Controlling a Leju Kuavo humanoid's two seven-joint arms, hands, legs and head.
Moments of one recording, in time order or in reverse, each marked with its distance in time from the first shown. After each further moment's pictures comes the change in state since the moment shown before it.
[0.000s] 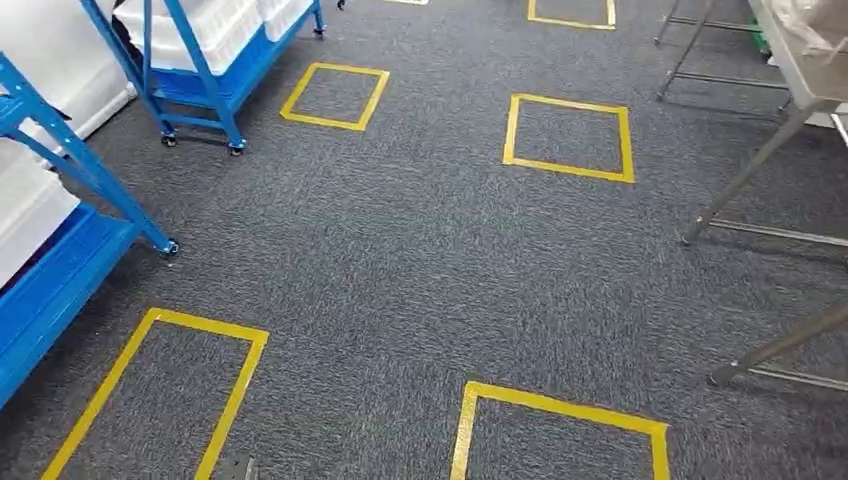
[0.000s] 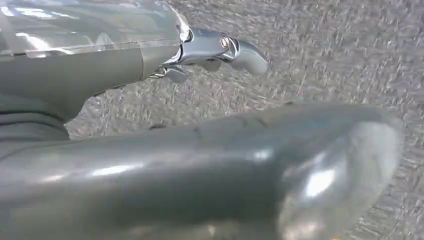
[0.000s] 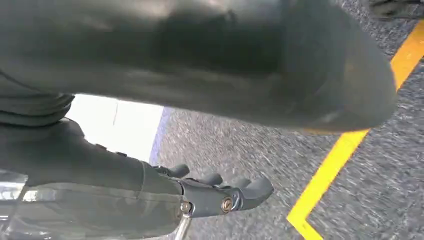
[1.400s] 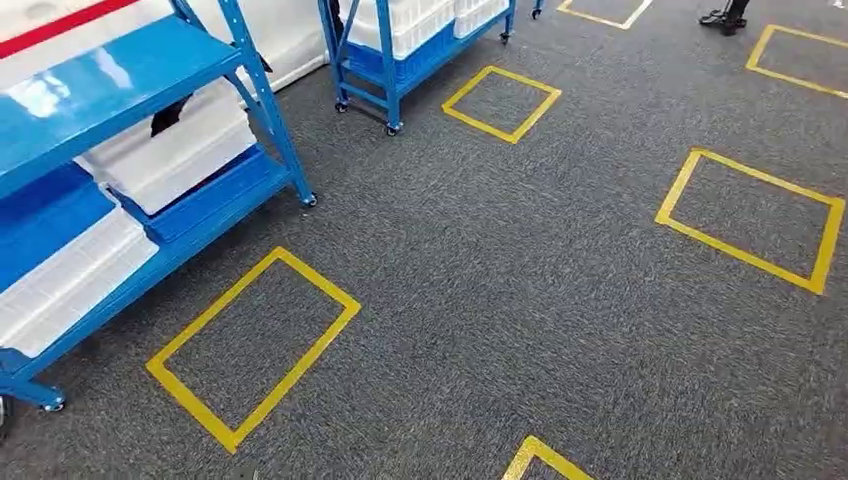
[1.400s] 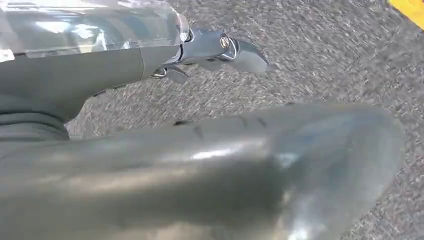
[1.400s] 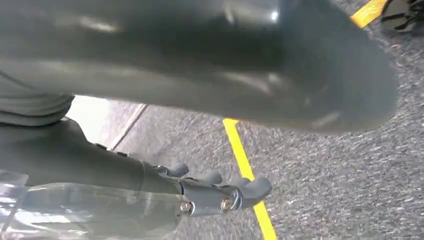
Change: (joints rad) left arm 0.003 -0.026 0.009 0.001 0.021 0.047 0.032; right arm 0.008 0.009 -0.019 0.019 0.074 0.007 -0.084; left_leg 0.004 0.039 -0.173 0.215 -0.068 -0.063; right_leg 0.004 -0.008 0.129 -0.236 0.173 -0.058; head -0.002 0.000
